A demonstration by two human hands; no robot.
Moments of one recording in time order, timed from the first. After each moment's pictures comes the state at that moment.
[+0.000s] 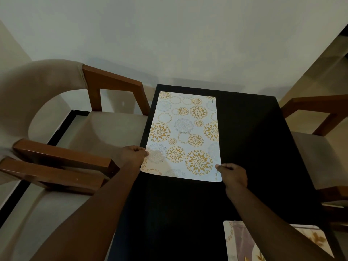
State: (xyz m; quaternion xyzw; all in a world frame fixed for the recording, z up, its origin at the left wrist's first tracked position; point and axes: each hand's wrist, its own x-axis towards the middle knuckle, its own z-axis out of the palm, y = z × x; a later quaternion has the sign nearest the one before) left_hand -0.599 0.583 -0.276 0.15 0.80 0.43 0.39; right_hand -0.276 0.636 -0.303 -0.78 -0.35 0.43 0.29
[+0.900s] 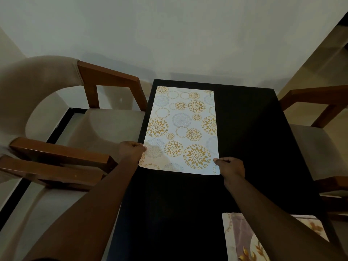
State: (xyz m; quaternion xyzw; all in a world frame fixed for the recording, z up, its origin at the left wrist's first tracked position) left_hand -0.600 0.581 -0.271 0.17 0.81 0.41 0.38; right_hand -0.276 0.642 -0.307 -0.77 -0.36 0.44 0.28
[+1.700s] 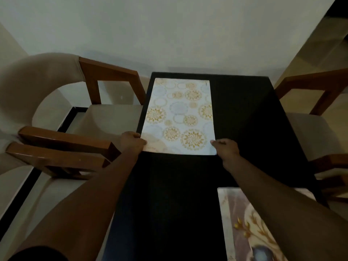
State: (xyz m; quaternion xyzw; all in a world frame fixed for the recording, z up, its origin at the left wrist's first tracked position) left_hand -0.577 0.550 -0.263 0.24 0.85 0.35 0.31; right_hand -0.266 0.636 -0.301 -0.72 -0.42 0.48 0.29
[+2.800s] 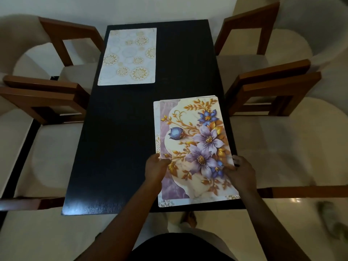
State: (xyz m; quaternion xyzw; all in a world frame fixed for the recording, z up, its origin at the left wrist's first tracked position) left_hand -0.166 0.181 -0.212 0.14 0.74 0.37 0.54; right_hand 0.106 0.206 -0.223 -0.75 -0.44 0.42 0.24
